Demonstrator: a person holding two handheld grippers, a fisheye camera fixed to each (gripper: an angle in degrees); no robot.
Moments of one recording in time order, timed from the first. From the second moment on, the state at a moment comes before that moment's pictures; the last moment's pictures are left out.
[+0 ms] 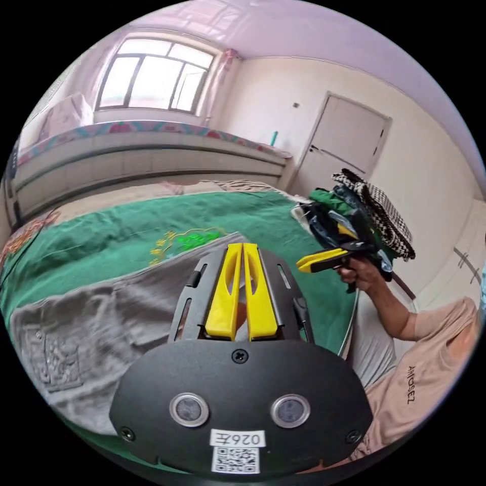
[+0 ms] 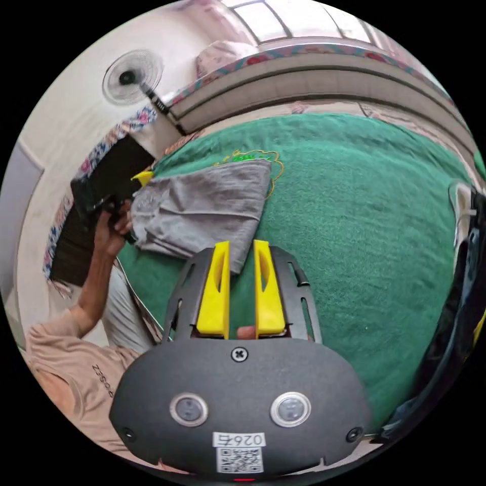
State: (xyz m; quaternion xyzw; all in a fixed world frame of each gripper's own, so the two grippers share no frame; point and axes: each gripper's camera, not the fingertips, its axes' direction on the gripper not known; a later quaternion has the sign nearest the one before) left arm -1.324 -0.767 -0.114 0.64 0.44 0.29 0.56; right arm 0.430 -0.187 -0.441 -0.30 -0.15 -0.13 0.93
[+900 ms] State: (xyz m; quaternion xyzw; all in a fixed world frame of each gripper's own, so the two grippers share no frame) left arm -1.069 -0.859 -0.394 0.30 0.24 0.44 0.81; right arm 0.448 -0.058 -0.537 -0.21 -0.12 -0.21 0.95
